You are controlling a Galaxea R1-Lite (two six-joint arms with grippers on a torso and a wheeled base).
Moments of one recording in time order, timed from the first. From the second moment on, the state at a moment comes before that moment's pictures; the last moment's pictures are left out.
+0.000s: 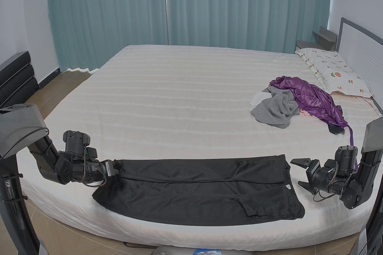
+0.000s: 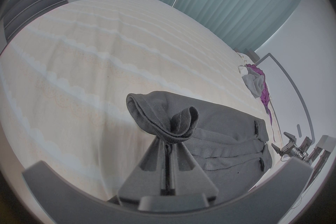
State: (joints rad) left arm -0.02 2.18 -0.71 -0.64 -0.31 -0.33; right arm -0.01 2.18 -0.21 -1.41 0.35 0.99
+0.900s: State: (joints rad) left arm -0.04 2.15 -0.75 -0.65 -0.31 -0.48; right arm -0.02 2.21 -0.22 -1.41 0.35 1.00
